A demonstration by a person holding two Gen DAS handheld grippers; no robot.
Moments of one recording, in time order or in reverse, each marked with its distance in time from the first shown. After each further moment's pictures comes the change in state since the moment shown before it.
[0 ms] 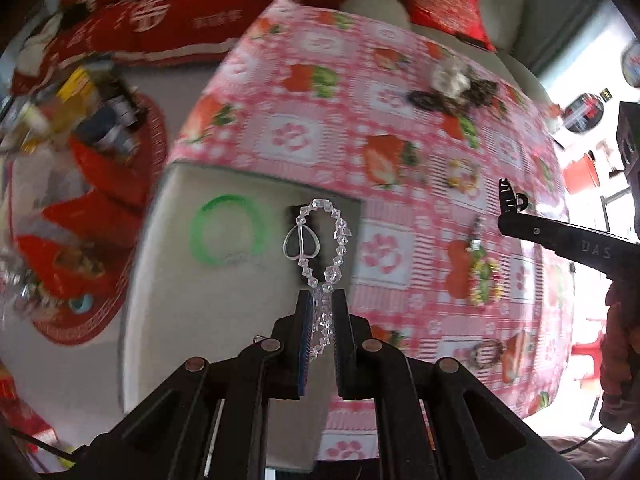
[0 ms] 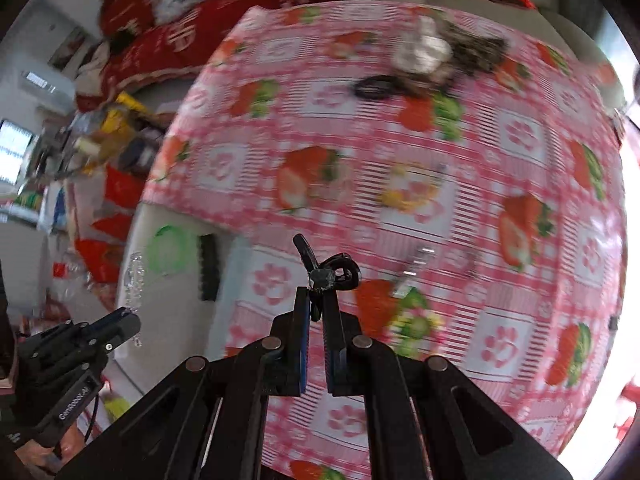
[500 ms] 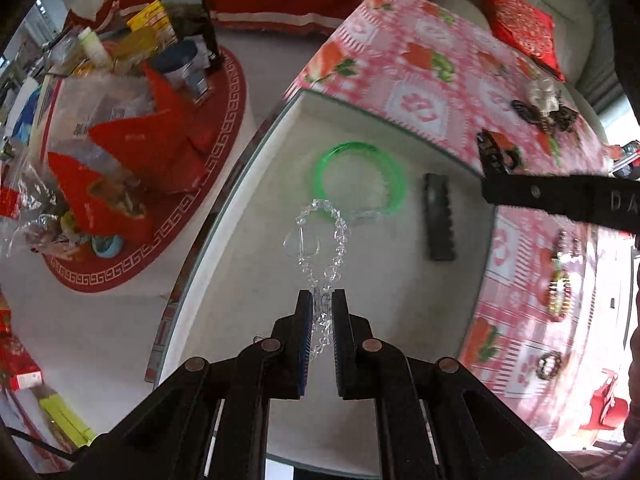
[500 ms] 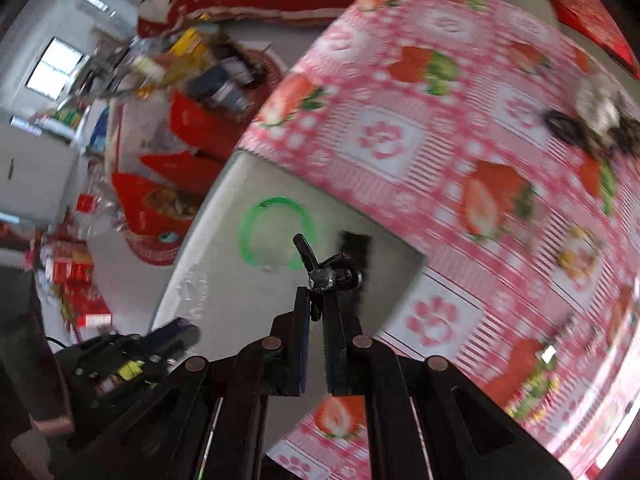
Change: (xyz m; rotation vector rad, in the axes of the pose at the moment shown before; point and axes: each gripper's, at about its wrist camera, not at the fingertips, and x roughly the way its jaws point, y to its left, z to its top) left arm 0.041 0.088 -0.033 -0.170 0.024 0.101; right arm 0.081 0.146 0.021 -0.257 0.131 0.107
